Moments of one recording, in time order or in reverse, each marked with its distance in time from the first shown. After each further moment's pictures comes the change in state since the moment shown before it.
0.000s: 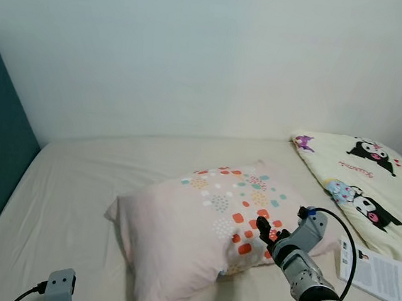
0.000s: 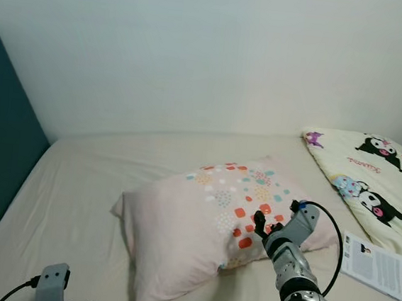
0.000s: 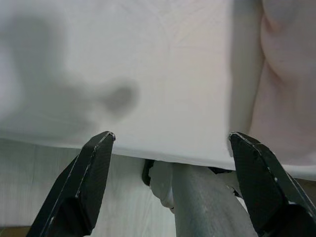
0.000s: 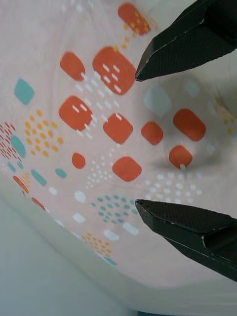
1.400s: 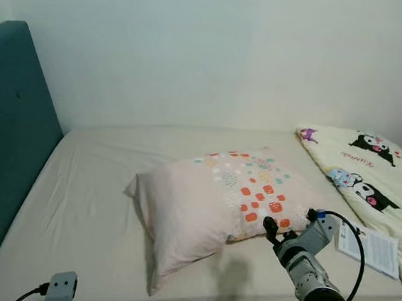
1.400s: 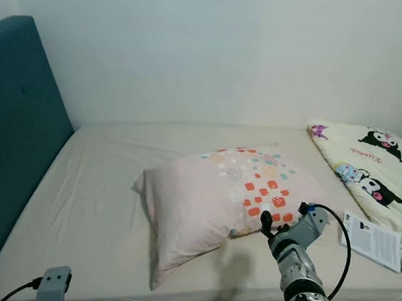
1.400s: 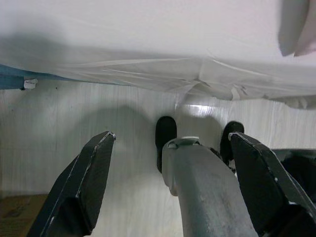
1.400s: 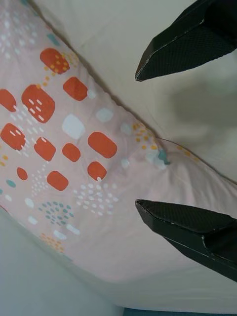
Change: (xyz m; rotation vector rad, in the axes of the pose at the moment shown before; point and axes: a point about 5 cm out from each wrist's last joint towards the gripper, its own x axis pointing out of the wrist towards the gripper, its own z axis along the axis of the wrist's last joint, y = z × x) left arm -0.001 -0.001 -0.004 0.083 0.029 -0.019; right arm -0.002 -0.008 0.004 0.021 -0.025 -0.023
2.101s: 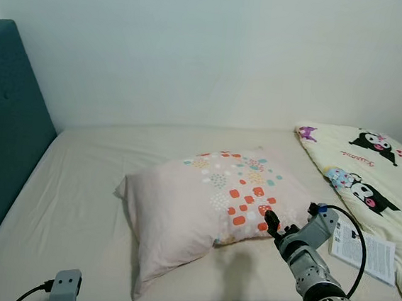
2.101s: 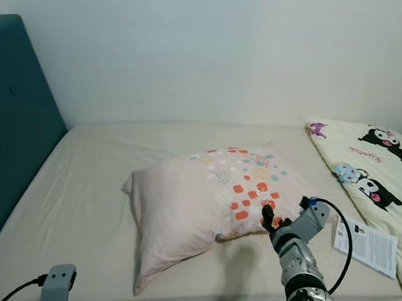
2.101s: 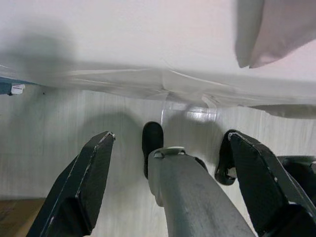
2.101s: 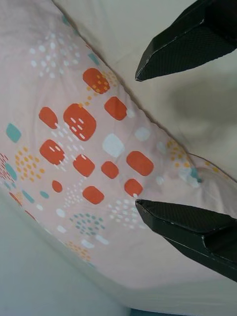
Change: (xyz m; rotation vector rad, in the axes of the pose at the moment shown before) left arm 0.001 -0.002 0.004 -0.011 -0.026 0.002; right arm 0.003 0.006 0.009 -0.026 -0.022 0.015
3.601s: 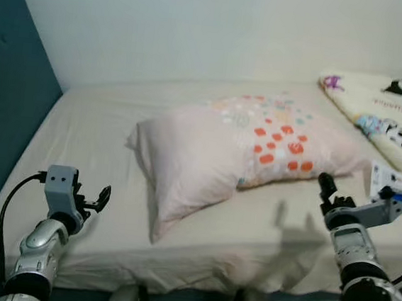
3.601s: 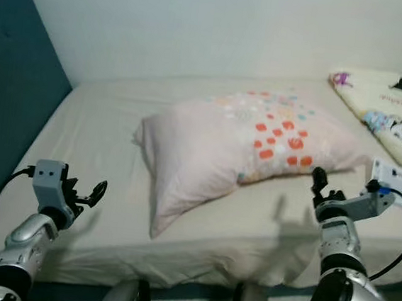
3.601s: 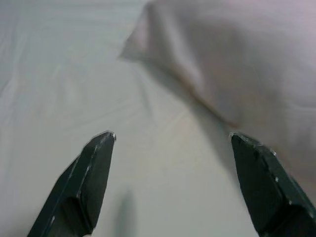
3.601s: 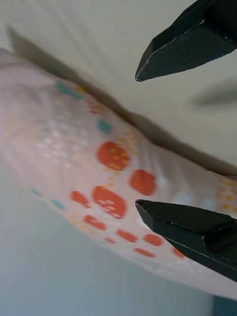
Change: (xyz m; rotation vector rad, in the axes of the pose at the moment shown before) left arm -0.047 -0.014 0.196 0.184 -0.861 -0.226; right arm -0.009 -0.006 0.124 0.307 -0.442 0.169
